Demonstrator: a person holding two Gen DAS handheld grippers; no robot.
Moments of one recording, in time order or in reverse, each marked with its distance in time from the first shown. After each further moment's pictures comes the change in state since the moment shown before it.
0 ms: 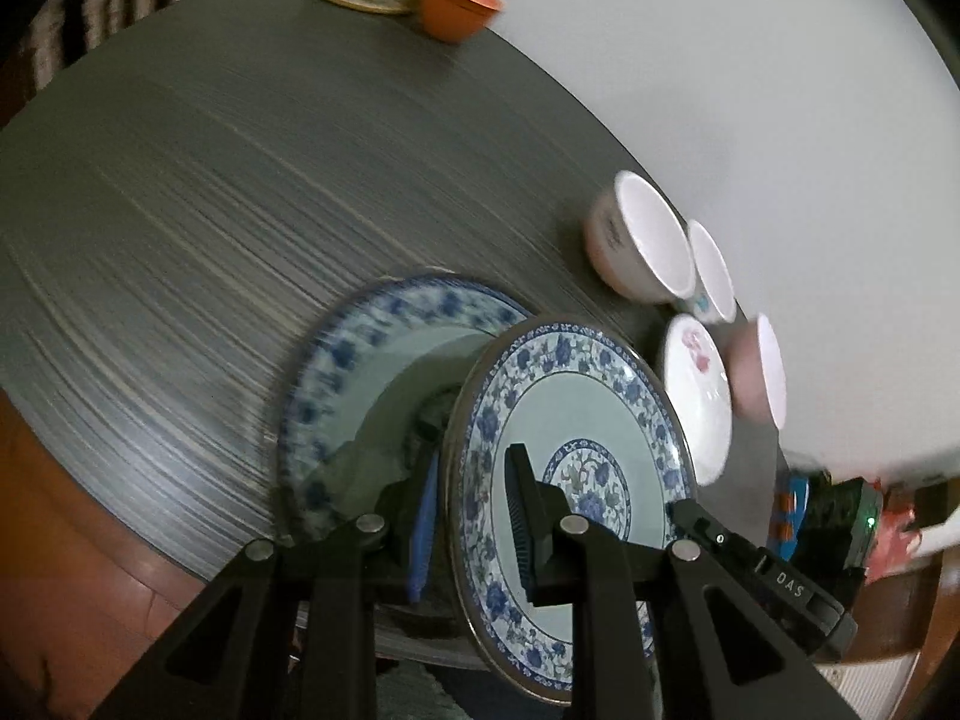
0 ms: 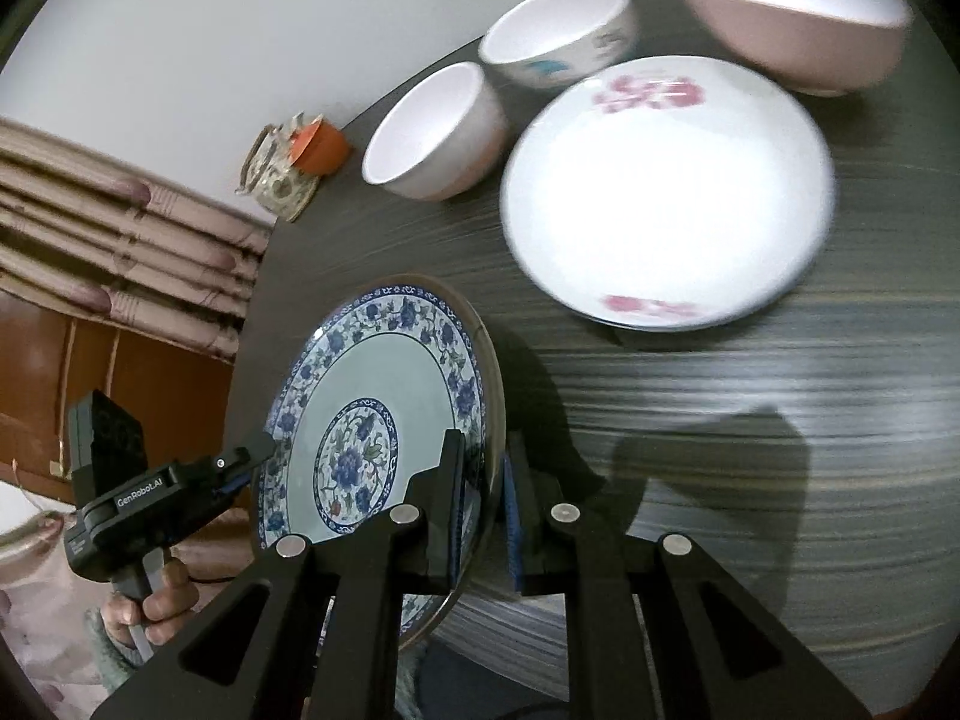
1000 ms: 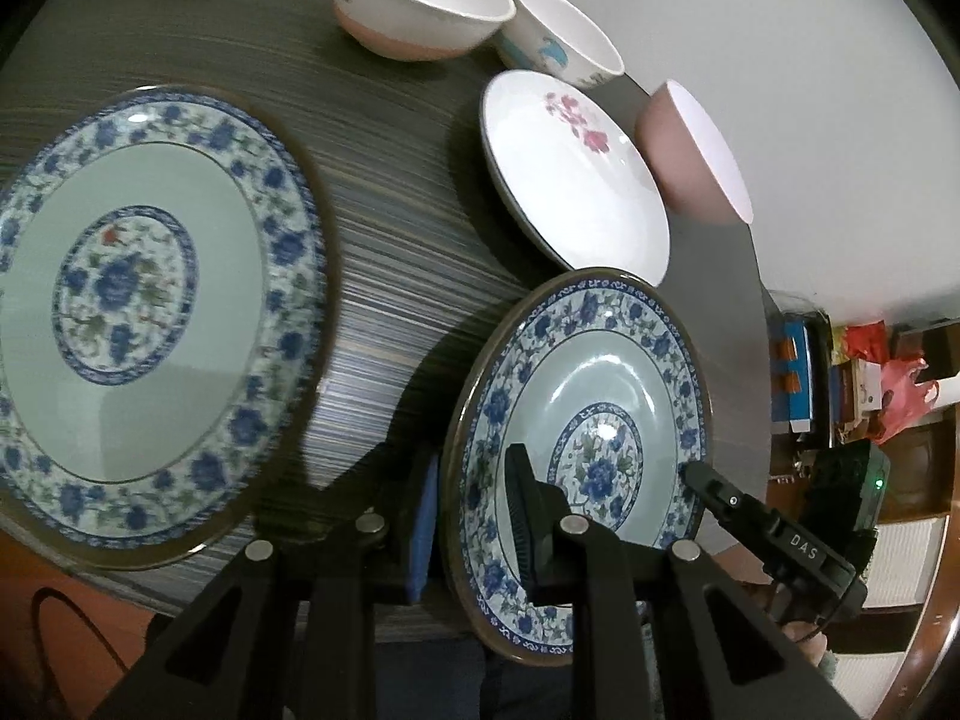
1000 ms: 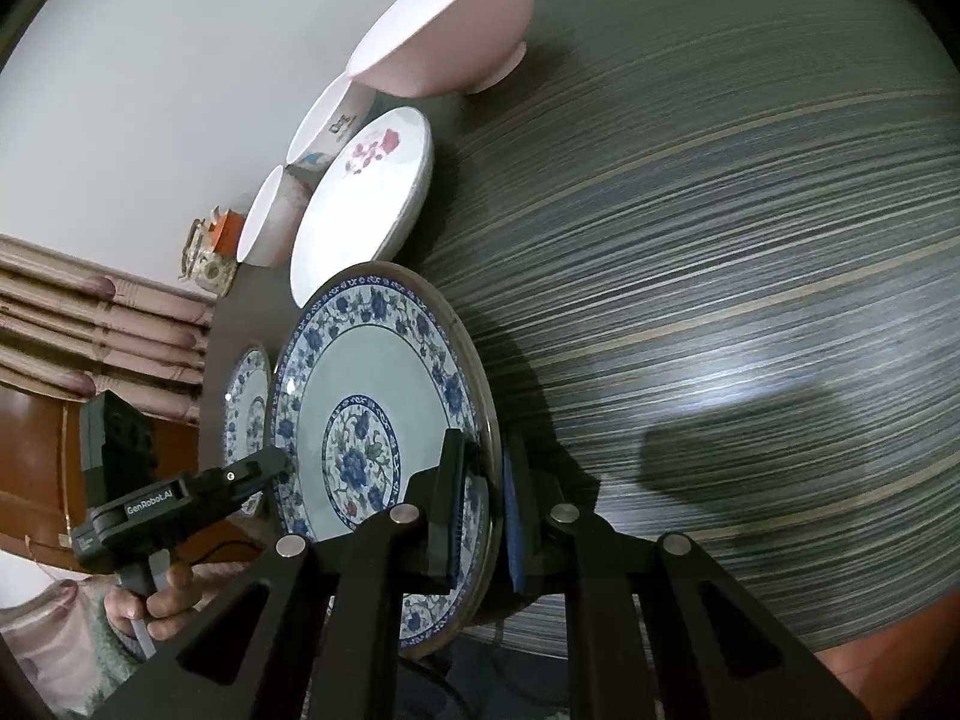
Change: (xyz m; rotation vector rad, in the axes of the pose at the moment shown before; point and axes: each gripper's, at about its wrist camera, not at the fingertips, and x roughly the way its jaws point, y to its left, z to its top) left arm 0.101 -0.134 -0.089 0.257 0.250 -0.041; right arm -0.100 -0.145 -0.064 0.200 -0.115 -0.047
